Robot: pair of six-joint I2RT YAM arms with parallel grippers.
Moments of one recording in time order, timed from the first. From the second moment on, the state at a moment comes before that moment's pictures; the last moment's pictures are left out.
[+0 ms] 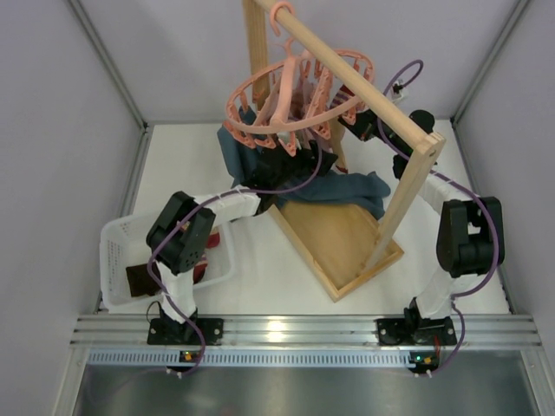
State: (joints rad) left arm -0.63 1.91 1.21 0.68 0.15 -0.54; right arm 0.12 1.74 1.21 0.69 -0.72 0.63
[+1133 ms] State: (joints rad) left arm -0.68 2.01 1.32 0.68 0.12 -0.52; right arm 0.01 1.62 1.16 0.67 -0.72 0.67
